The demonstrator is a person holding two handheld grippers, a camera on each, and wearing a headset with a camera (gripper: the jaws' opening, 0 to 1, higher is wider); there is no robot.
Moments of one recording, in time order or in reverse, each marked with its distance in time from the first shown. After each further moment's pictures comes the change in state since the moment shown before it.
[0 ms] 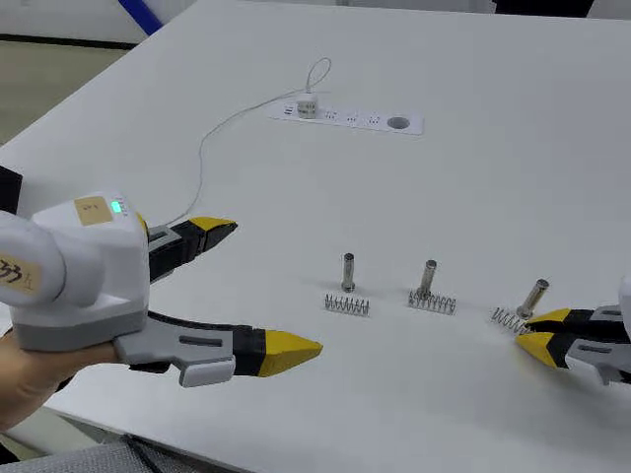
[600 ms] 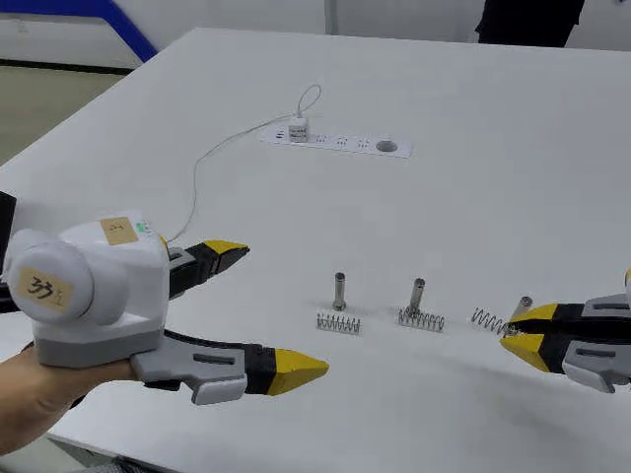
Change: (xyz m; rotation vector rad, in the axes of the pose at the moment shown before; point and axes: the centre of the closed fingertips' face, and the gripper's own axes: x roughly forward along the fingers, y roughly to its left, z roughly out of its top) left arm 0.014 -0.018 0.007 0.033 0.011 -0.045; right arm -0.042 0.038 0.059 -0.144 -0.078 0.075
